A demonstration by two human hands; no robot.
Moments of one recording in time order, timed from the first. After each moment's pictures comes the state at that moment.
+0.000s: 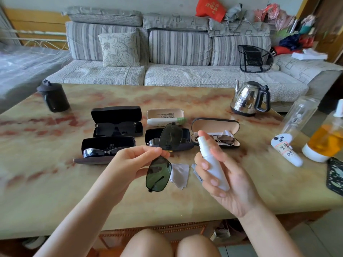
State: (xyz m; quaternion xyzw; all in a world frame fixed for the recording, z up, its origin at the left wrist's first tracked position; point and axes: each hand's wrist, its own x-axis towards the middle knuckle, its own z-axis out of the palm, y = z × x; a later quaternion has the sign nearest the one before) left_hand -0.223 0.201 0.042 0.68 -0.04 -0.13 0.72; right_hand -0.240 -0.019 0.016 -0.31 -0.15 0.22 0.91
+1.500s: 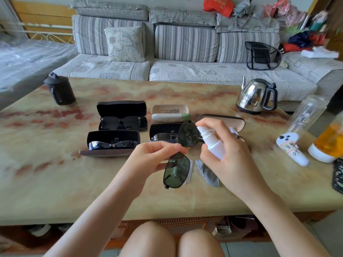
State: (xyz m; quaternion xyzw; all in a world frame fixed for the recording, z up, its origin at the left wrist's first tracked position) left_hand -0.226 0.180 0.041 0.67 -0.05 -0.13 0.73; right_hand -0.244 -0.007 0.049 -0.88 -0.19 -0.26 0.34
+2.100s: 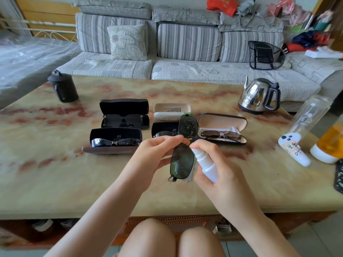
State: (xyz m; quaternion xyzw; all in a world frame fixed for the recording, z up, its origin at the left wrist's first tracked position) left_hand -0.222 0.172 0.042 0.63 -0.02 -0.14 0.76; right_hand -0.271 0.008 0.020 -0.88 -0.21 -0.24 0.36
